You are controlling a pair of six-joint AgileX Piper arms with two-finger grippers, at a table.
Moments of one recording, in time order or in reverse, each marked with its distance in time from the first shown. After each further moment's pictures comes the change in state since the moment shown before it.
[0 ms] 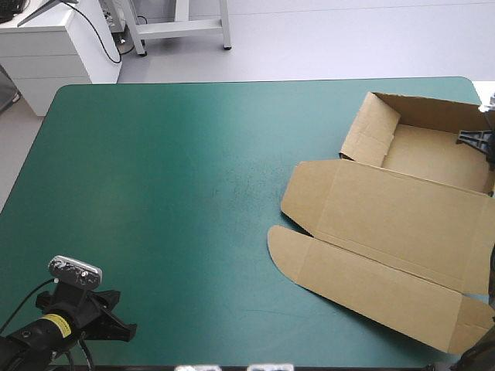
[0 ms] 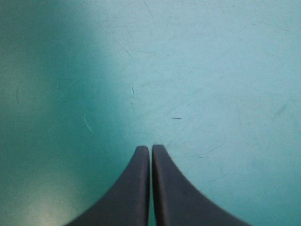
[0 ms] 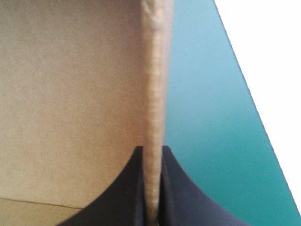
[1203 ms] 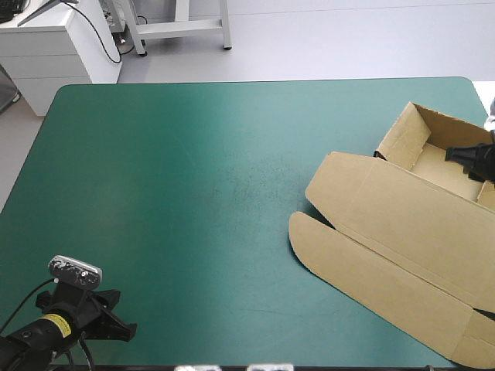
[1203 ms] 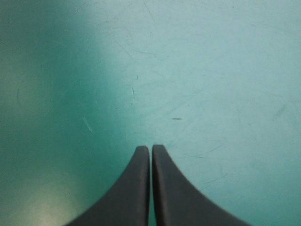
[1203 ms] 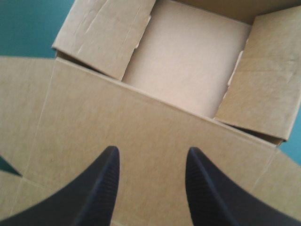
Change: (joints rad) left arm 0.000 0.000 0.000 0.000 -0.003 0.000; right arm 0.030 -0.556 0.285 0.283 0.012 -0.210
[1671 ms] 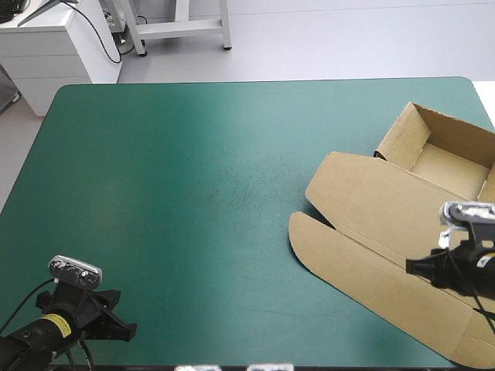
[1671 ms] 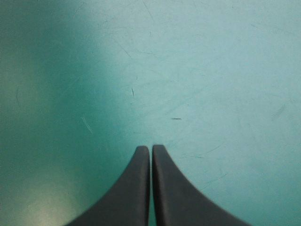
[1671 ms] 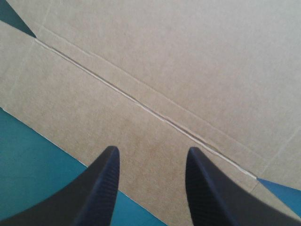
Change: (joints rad) left arm 0.000 0.000 0.000 -0.001 0.000 0.000; right arm 0.143 -0.472 0.581 0.008 -0.027 -0.044
